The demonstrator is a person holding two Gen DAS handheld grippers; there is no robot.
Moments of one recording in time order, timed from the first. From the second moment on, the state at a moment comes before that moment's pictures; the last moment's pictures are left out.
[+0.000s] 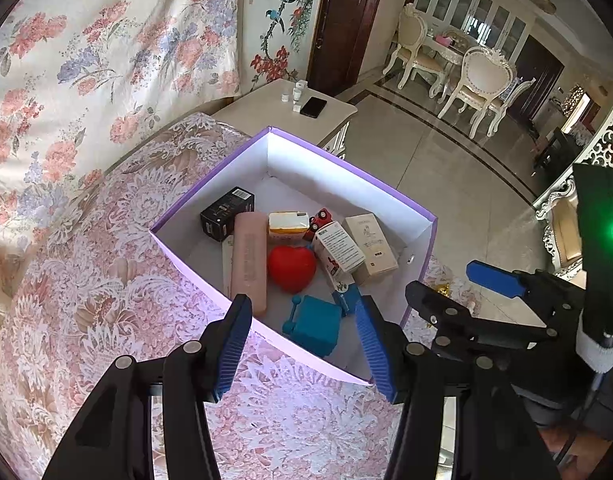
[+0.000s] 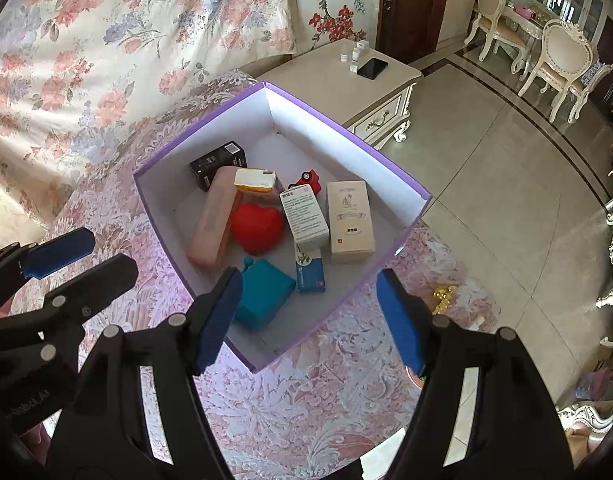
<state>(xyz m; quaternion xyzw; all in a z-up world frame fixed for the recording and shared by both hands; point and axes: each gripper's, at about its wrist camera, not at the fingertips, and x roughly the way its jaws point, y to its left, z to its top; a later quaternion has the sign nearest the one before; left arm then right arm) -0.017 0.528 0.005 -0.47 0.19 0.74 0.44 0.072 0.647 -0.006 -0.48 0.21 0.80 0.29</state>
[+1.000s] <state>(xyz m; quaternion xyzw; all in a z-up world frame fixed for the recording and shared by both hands) -0.020 0.531 0.002 -0.48 0.19 0.74 0.44 0.069 0.645 -0.005 -0.49 0.21 0.80 0.29</state>
